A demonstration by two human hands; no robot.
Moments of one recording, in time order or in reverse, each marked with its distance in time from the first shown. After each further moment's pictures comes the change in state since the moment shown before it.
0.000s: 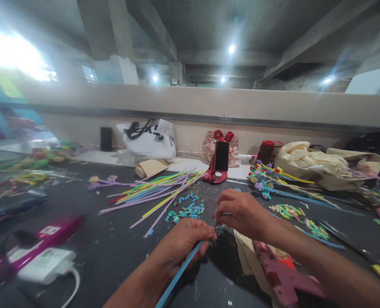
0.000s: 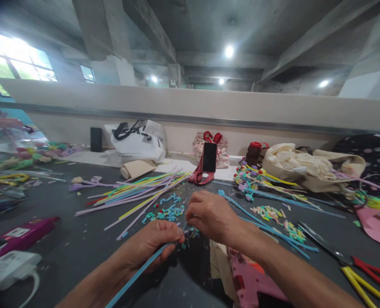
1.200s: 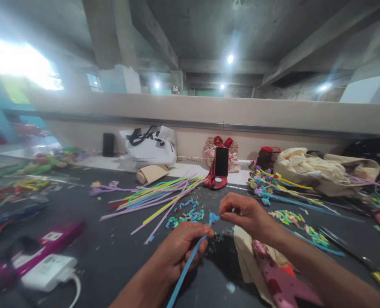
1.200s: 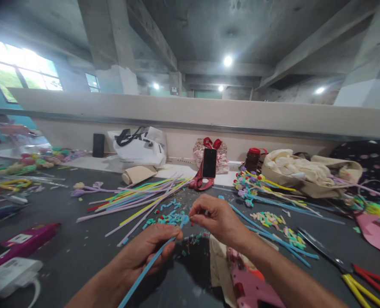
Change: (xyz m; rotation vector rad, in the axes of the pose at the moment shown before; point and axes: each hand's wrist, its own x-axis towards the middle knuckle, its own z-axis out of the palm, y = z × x) left_hand 0.003 0.000 -0.007 -0.283 -0.092 0.027; right_hand -0.005 0.000 -0.005 0.452 0.159 0.232
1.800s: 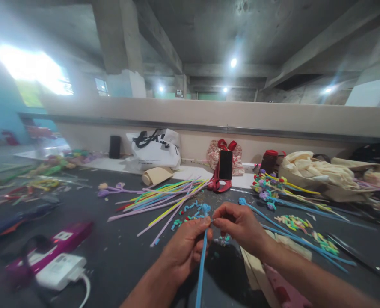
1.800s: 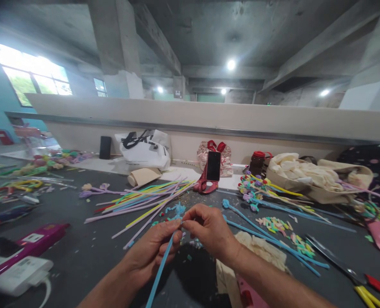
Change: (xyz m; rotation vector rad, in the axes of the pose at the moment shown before) left_hand -0.001 0.003 0.003 -0.247 -0.015 0.116; right_hand 0.006 -0.012 0.037 0.347 0.071 0.269
